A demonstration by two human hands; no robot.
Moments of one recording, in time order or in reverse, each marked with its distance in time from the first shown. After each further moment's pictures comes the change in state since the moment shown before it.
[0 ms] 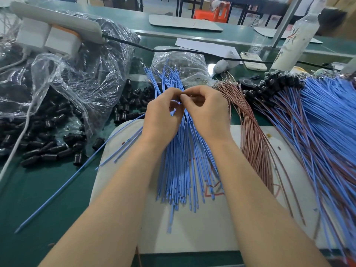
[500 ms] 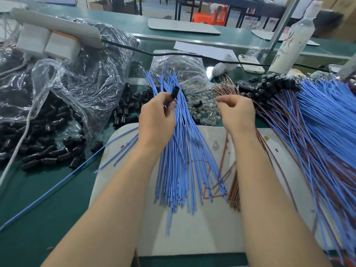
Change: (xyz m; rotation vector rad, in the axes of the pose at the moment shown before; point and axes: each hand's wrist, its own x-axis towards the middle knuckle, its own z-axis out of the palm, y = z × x) left_hand 0.002 -0.001 -0.003 0.155 0.072 -0.055; right_hand 0.018 0.038 -0.040 -0.080 0.112 0.282
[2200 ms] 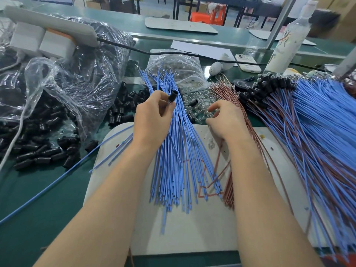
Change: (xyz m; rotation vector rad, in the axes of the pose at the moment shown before) left_hand -0.004 0.003 -0.003 -0.051 -0.036 -0.050; right_hand 0.001 0.004 0.001 -0.457 -0.231 0.065
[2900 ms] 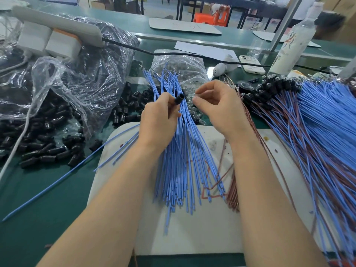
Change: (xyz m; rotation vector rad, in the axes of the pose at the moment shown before) left_hand 0.002 -0.005 0.004 0.048 -0.014 0.065; right_hand -0.022 -0.031 -0.012 0.574 -0.010 -0.375
